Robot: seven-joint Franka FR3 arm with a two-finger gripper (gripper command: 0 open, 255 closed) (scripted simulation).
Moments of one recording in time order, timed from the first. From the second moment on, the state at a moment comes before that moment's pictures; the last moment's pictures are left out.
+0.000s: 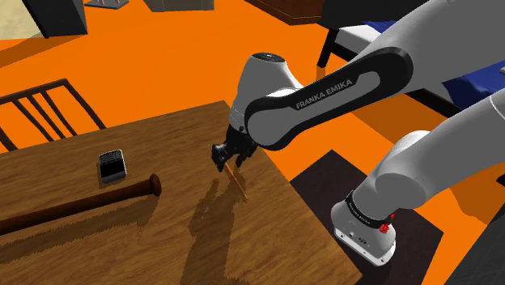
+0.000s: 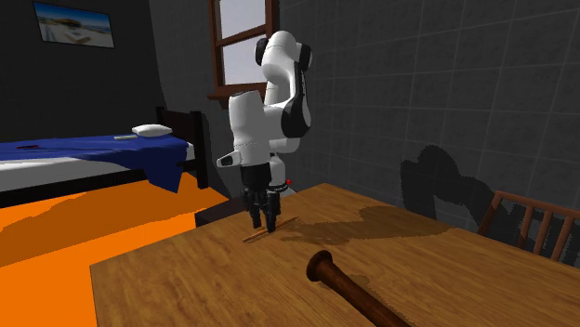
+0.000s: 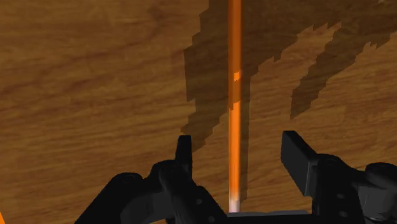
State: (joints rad) arm 0.08 -0.28 0.60 -2.62 0.52 2.52 0.44
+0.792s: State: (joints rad) arm 0.08 -0.30 0.59 -2.61 0.52 2.48 0.44
